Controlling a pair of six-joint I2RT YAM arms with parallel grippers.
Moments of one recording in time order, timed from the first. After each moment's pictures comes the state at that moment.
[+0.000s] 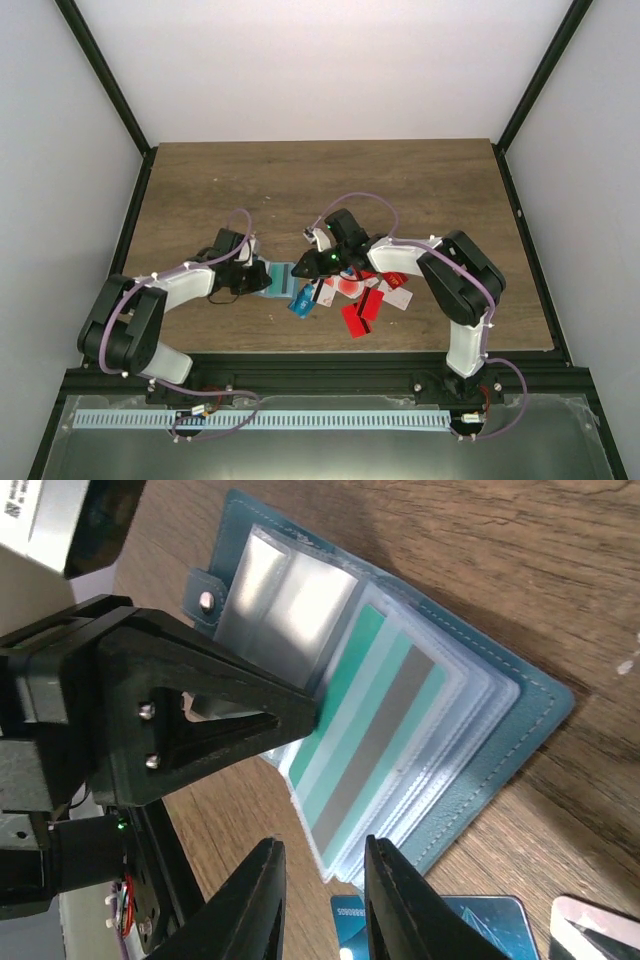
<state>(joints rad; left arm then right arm) -0.35 1.47 0.60 -0.20 0.40 -0.52 0.71 1.87 1.04 0.00 -0.69 0.54</state>
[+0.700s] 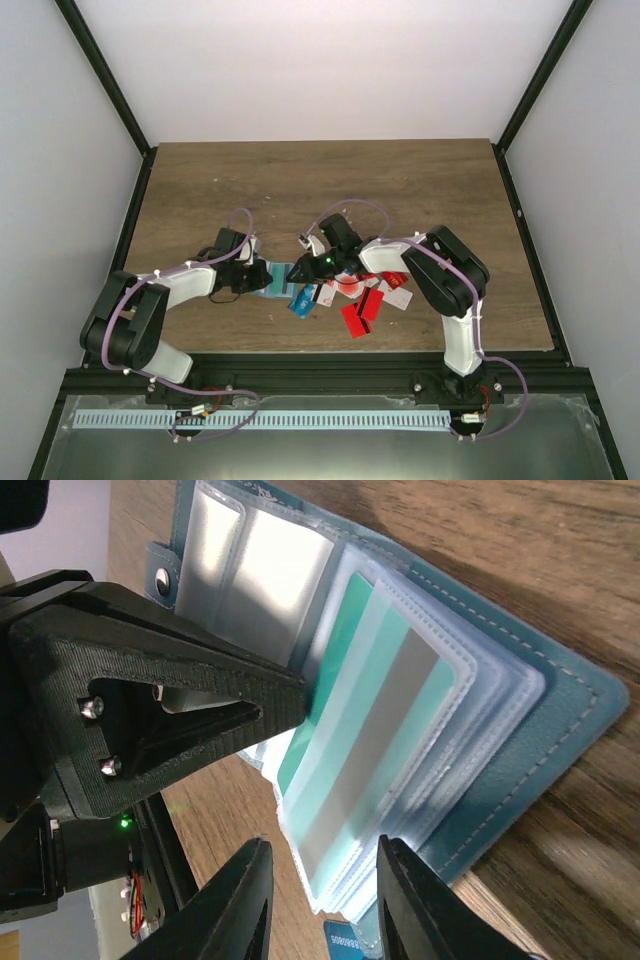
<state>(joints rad) -0.35 1.50 0.60 -0.16 0.39 -0.52 0.72 1.97 1.06 0.05 -0.74 0.60</state>
